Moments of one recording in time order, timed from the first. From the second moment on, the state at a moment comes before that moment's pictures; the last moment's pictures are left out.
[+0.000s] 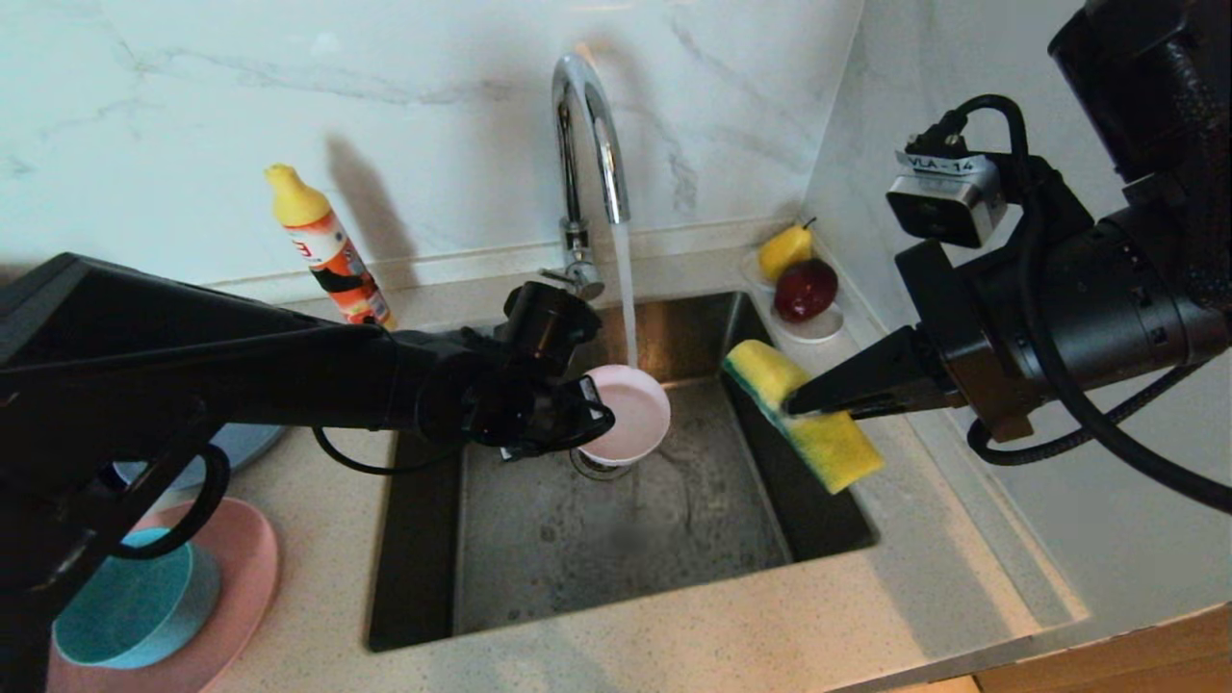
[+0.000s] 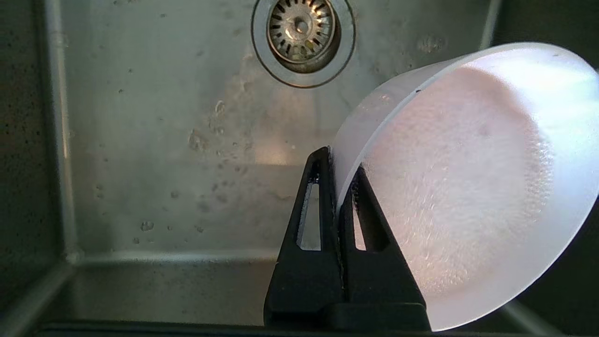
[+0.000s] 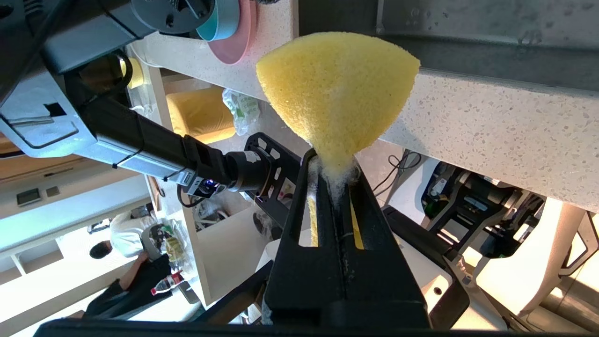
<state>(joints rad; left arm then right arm) -0.55 2.11 -1.50 0.09 0.29 -0.72 0.62 1.61 -1.74 0.77 0.43 0.63</state>
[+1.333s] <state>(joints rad) -0.53 1.95 -1.29 -0.05 0.51 -0.44 0.62 1.60 -1.74 0.77 0.43 0.63</state>
